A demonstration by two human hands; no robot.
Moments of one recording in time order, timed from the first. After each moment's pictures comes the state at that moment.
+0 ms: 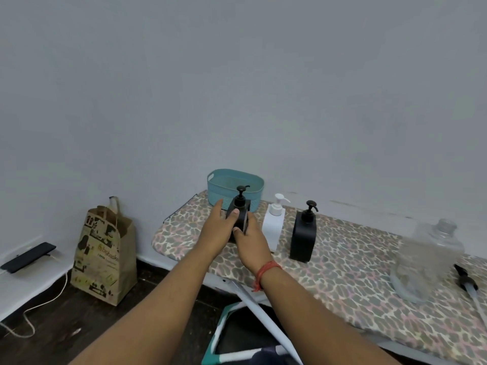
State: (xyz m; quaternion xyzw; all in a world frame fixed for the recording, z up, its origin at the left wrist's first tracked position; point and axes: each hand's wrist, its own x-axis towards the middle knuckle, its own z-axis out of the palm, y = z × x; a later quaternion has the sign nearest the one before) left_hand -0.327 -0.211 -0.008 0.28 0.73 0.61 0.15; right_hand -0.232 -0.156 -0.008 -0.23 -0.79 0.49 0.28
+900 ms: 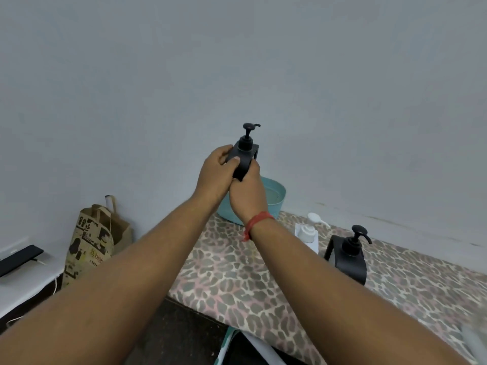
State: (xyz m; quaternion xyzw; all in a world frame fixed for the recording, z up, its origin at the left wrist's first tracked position) left_hand -0.455 -0.147 0.068 0.31 0.64 0.70 0.07; right_hand -0.378 -0.105 0.062 -0.21 -0.75 0.50 0.38
